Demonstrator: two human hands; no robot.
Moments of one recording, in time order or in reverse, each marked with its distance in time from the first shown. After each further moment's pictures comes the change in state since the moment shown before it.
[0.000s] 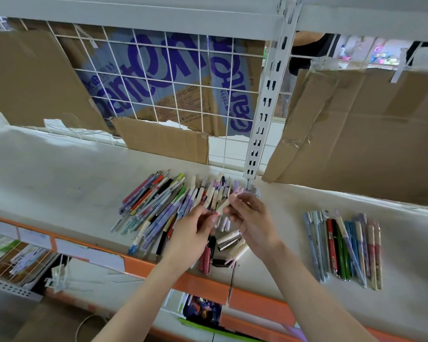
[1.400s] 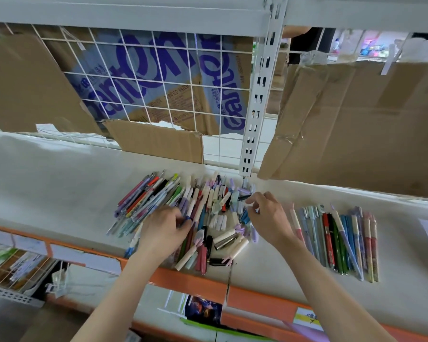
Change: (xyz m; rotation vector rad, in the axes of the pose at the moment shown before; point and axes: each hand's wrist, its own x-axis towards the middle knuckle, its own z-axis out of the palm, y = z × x) left_hand 0.017 -0.027 -0.029 0.573 0.050 -0.037; right_hand 0.011 -0.008 -0.049 -1.357 0.124 -0.235
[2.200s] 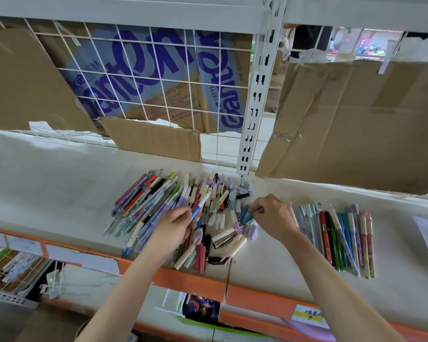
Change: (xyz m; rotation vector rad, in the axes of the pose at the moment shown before) left_hand -0.004 0.018 0.000 -0.838 -0.246 -0.248; right_hand 0.002 0.010 -0.014 -0.084 -0.130 0.080
